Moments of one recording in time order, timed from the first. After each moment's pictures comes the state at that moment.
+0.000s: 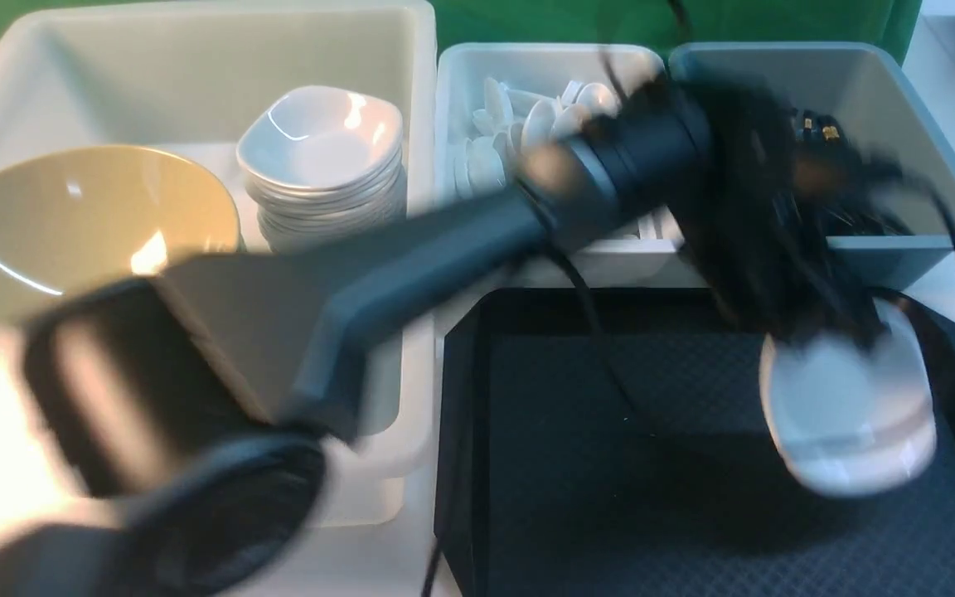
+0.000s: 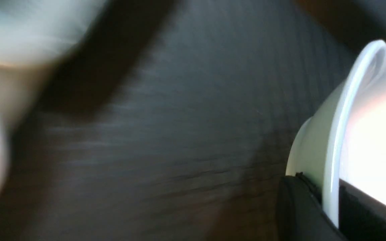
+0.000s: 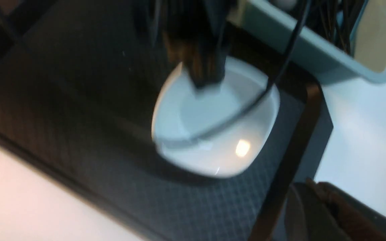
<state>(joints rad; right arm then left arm) 0.47 0.71 -0.94 -0.22 1.09 0.00 -0.82 2.19 -2.14 -0.26 1.02 0.15</state>
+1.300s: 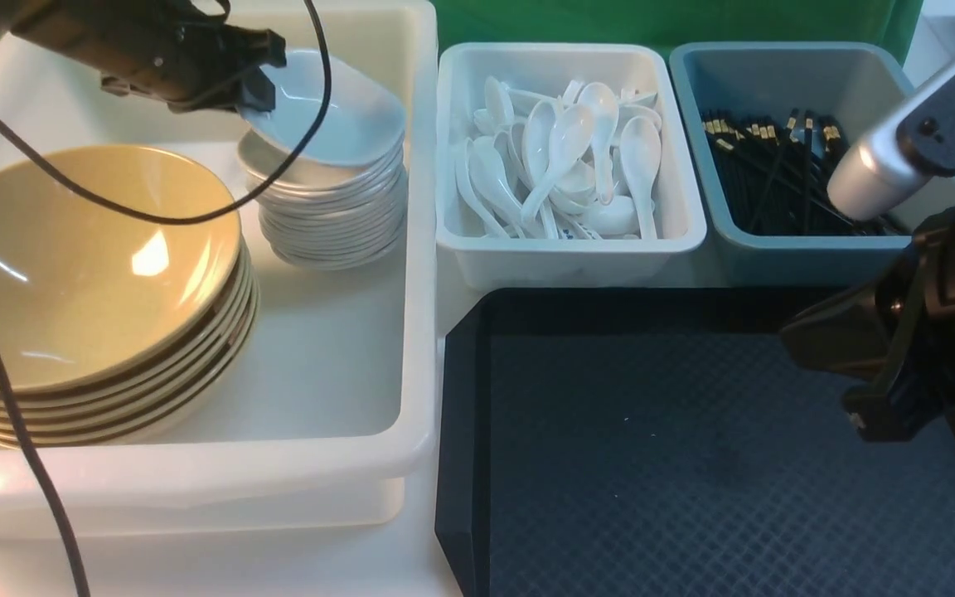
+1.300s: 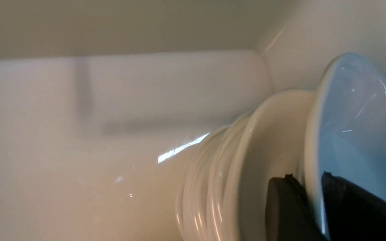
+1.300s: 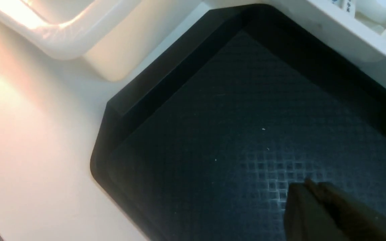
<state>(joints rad) 0.47 1.09 -0.99 0.21 0.85 -0.28 0.00 1.96 -1.73 -0.48 0.73 0.32</state>
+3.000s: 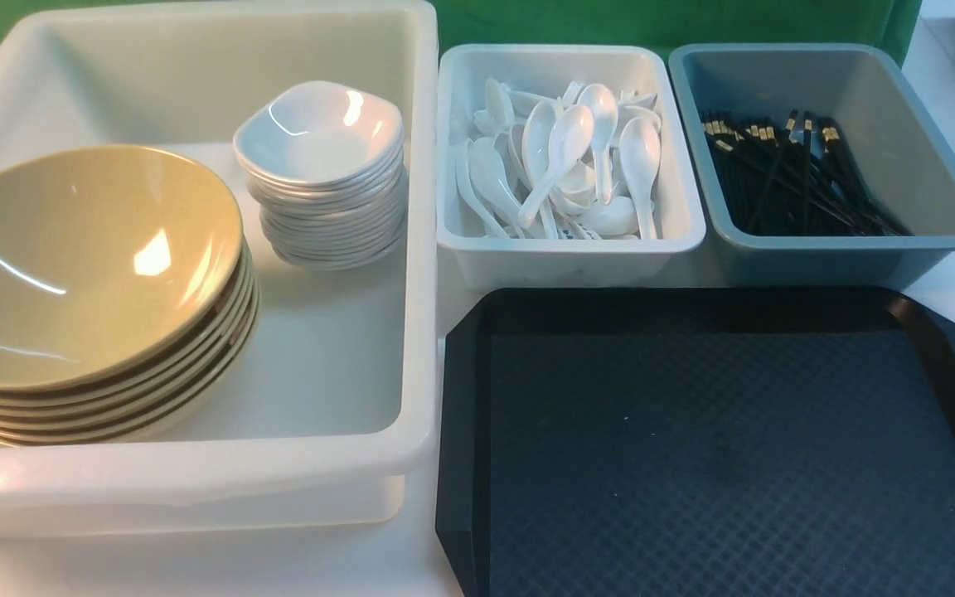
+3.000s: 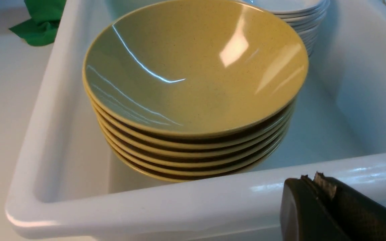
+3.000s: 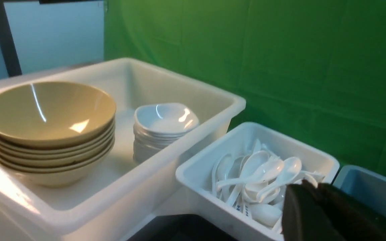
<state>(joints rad) 0.47 0.52 -0.69 0.25 0.35 -0.34 0.00 0.19 -0.52 -0.06 0.83 0.12</state>
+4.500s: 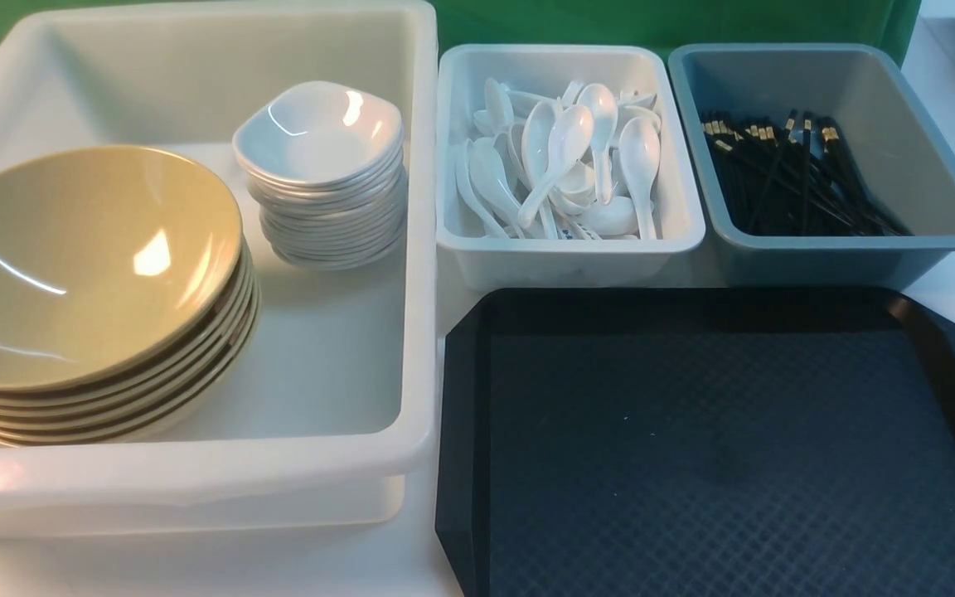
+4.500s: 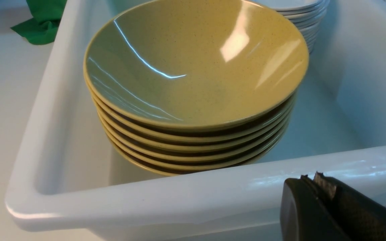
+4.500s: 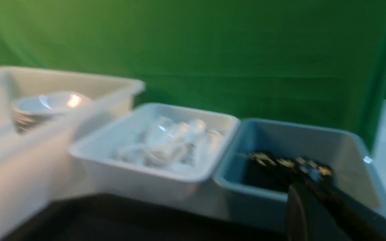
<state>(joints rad) 0.21 0.17 -0.10 0.11 -0.02 -0.12 0.00 0.17 -0.51 -0.06 0.84 0.12</state>
